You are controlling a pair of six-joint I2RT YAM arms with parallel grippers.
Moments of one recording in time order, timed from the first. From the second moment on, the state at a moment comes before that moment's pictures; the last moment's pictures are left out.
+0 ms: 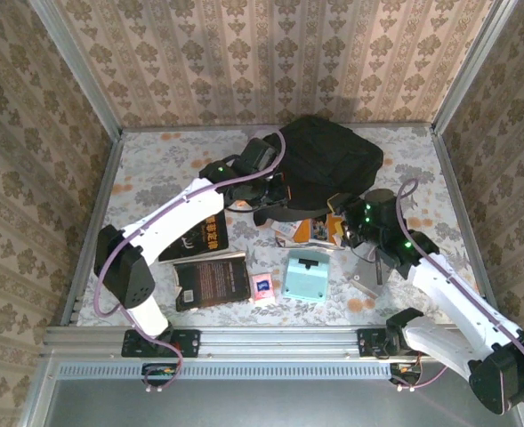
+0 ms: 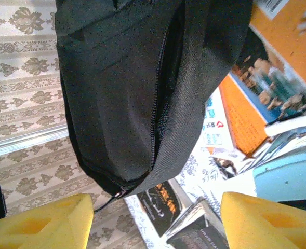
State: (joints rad) left arm -0.81 1.68 1.55 -0.73 0.18 -0.84; right arm 0.41 0.96 0.72 -0.33 -0.11 1.50
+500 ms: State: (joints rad) left arm -0.80 1.65 1.45 -0.63 0.19 -0.93; right arm 0.49 1.24 0.71 -0.10 -0.11 1.60
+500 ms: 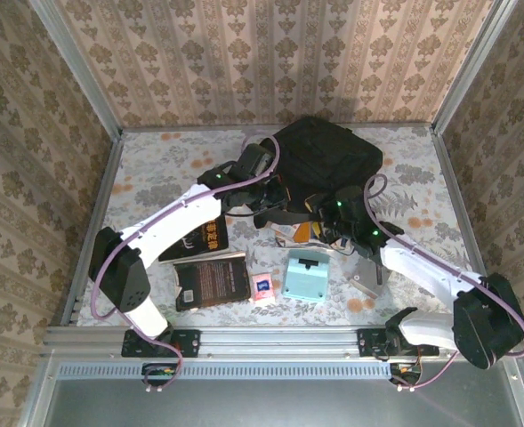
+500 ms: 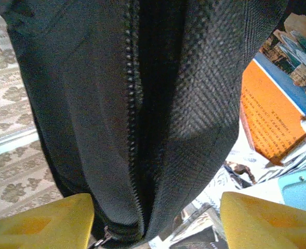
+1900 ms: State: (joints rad) left arm -0.70 1.69 1.30 -0.52 0.32 -0.82; right arm 0.51 1.45 0.72 0.05 -0.09 1.52
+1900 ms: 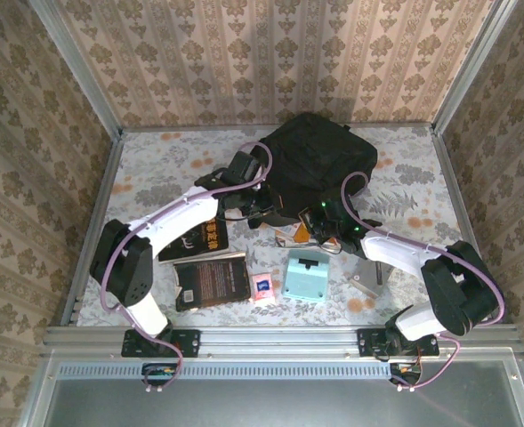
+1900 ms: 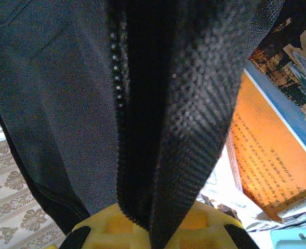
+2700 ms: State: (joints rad) left arm -0.69 1.72 1.30 -0.53 0.28 -0.76; right arm 0.52 1.46 0.72 0.04 -0.08 1.43
